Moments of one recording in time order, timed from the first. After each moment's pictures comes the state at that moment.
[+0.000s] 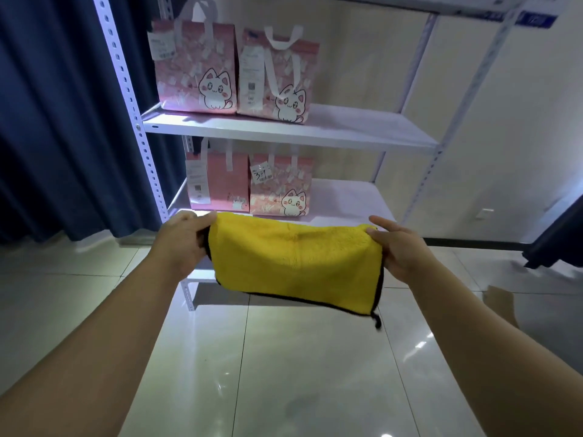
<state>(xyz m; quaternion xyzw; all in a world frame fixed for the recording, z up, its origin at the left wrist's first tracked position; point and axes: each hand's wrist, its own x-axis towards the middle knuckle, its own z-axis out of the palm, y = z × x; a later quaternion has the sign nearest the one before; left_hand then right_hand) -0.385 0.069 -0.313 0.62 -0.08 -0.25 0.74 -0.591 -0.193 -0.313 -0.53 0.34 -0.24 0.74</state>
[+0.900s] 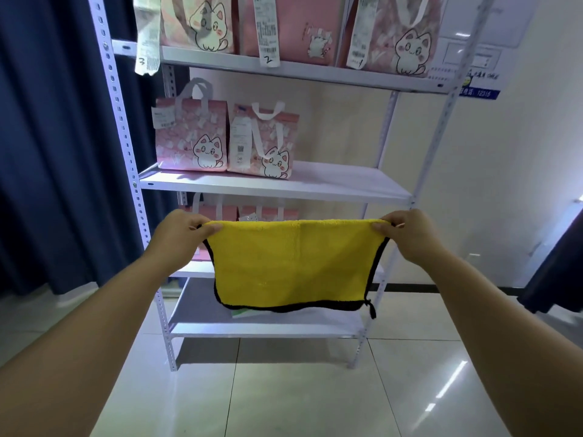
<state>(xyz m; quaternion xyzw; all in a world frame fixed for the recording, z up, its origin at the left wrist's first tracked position) -0.390 0.041 -0.236 0.84 -0.33 0.04 0.42 -0.610 -0.247 -0.214 -0.87 0.30 -0.28 0.28</state>
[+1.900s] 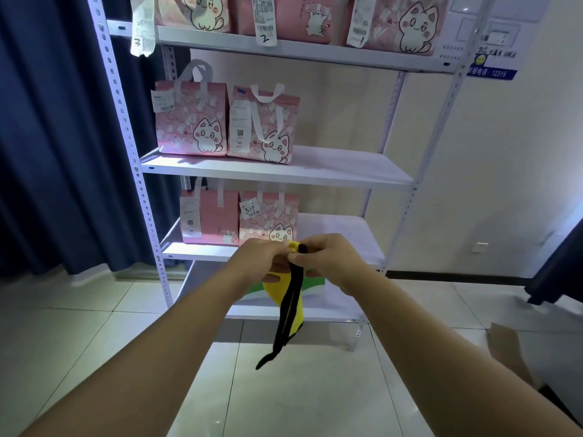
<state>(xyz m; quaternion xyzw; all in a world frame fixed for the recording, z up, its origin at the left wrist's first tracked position) -0.497 -0.029 -0.259 0.72 -0.25 -0.30 0.57 -0.588 -0.150 -0.252 -0.80 0.20 -0.12 0.56</state>
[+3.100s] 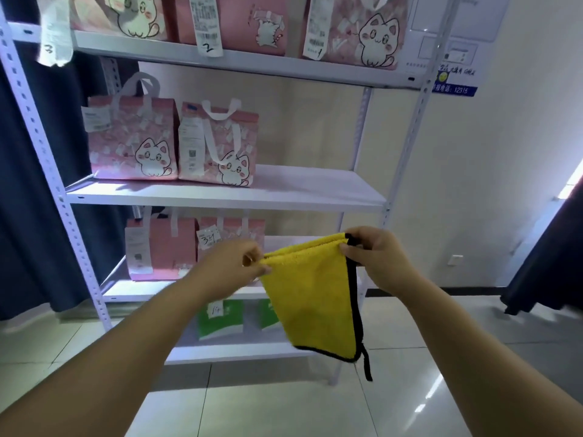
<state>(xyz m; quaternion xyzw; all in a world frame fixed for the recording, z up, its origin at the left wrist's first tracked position) -0.420 -0.136 -0.261 0.80 -0.50 -0.06 0.34 -0.597 -0.323 -0.241 -0.81 0.18 -0.29 0.48</state>
